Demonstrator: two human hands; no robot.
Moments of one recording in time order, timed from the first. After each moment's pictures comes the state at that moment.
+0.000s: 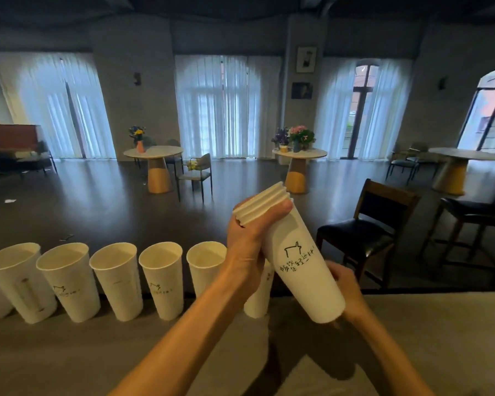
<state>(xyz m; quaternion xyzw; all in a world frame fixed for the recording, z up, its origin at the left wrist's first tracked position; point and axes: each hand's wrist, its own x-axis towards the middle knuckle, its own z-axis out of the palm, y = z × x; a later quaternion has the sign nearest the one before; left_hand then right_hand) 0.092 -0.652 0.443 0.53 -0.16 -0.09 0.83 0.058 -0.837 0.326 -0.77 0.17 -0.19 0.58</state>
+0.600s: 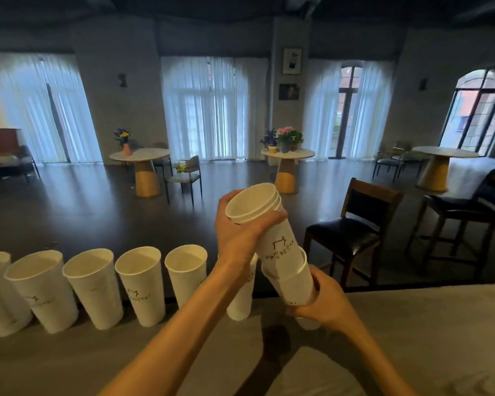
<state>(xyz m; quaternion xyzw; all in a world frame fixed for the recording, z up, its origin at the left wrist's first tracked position) 0.101 -0.690 0.434 0.60 -0.19 0.05 0.77 0.021 -0.856 0.318 -0.89 0.11 -0.15 0.42</state>
